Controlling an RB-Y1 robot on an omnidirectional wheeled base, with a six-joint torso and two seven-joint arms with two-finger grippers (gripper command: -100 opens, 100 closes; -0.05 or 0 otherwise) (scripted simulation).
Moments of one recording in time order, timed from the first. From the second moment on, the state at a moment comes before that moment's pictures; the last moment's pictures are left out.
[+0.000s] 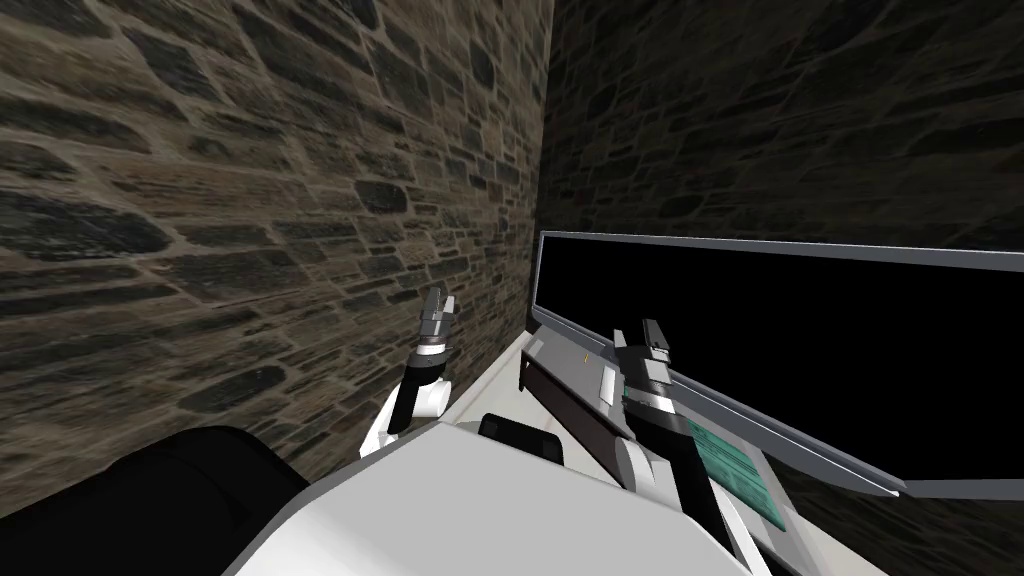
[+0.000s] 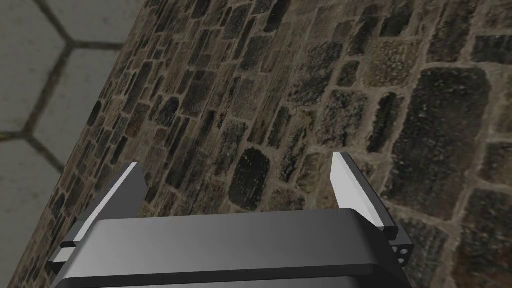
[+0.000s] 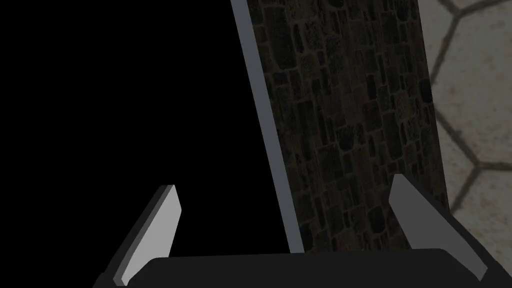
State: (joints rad) left arm 0.50 -0.02 0.05 -2.25 -0.07 -0.55 -0.05; right arm 0.51 -0.02 0.05 -2.23 0.08 -0.37 -0.08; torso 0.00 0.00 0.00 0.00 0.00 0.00
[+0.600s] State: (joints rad) left arm 0.50 -0.02 0.05 -2.25 -0.07 -0.55 -0.05; right arm 0.49 -0.16 0.08 -2.20 0.15 -0.35 -0.08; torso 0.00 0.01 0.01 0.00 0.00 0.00
